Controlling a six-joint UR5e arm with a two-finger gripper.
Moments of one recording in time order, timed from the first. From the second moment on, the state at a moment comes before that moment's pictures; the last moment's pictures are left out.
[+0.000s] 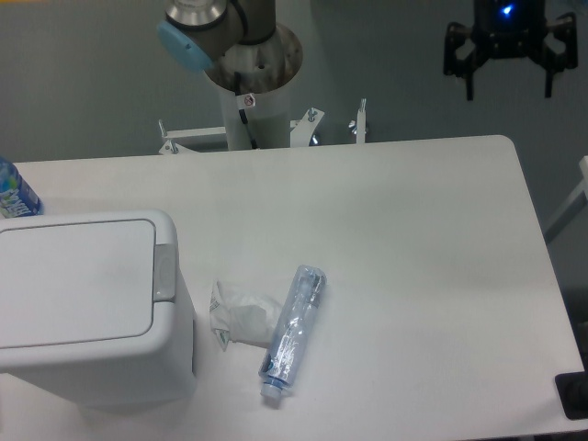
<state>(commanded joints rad) 2.84 -1.61 -1.43 -1.31 1.60 1.13</state>
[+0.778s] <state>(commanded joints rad) 2.81 -1.65 -1.41 -1.27 1.49 0.92</state>
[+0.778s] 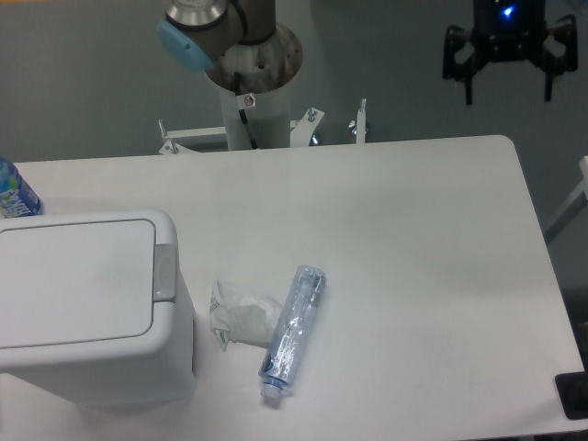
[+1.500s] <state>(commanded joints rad) 2.56 -1.78 -1.30 -1.19 1.32 0.20</state>
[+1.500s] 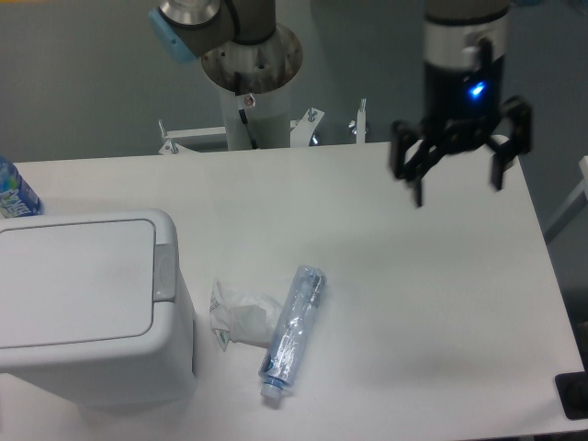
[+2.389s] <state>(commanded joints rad) 2.37 -1.80 -1.36 -1.19 1.26 0.11</state>
